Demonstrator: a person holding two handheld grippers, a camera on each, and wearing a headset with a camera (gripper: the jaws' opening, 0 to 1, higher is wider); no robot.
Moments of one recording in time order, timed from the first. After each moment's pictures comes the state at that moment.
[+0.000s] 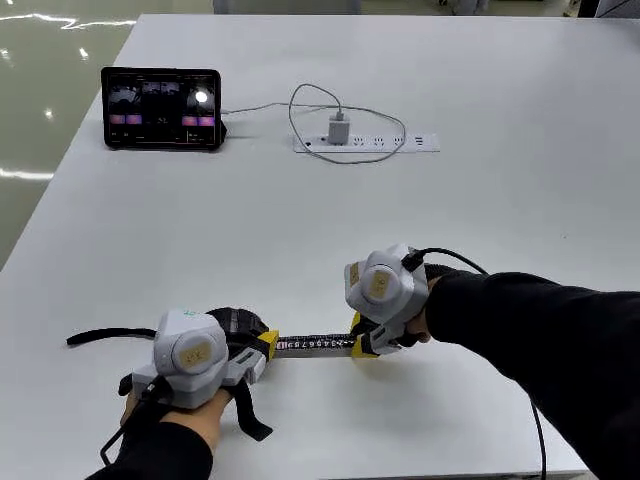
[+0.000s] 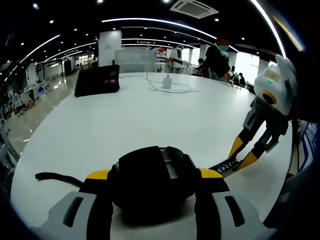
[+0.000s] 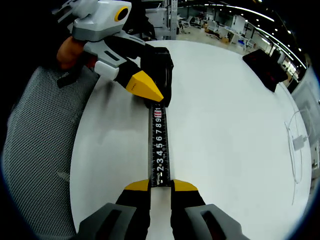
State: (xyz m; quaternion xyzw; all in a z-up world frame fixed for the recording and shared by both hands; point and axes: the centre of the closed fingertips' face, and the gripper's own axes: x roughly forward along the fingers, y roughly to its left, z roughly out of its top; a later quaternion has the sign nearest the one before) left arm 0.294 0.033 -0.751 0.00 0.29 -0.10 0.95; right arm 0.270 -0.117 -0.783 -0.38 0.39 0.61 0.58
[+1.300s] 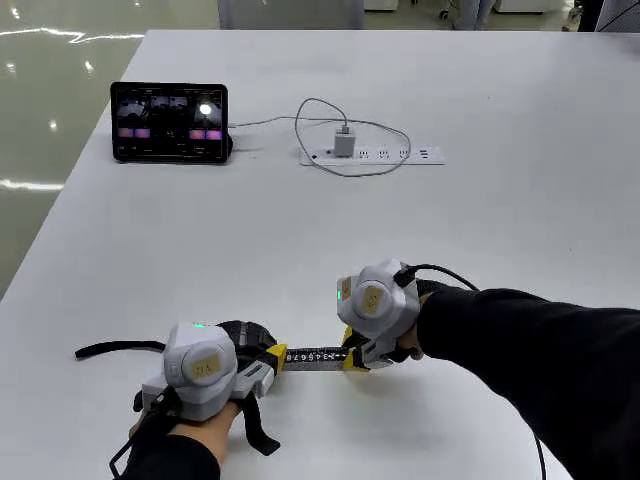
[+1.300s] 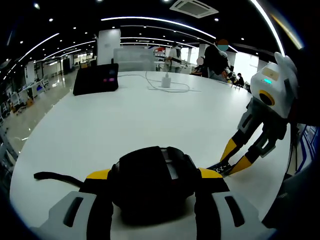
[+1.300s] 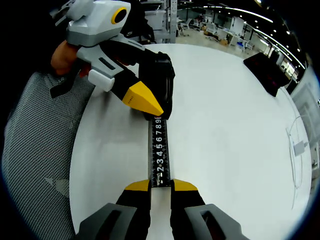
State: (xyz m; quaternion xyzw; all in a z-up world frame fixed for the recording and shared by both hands) left arm 0.294 0.033 -0.752 0.00 0.30 -0.11 0.95; right arm 0.270 -0.094 -0.783 -0.37 0.38 0.61 0.59
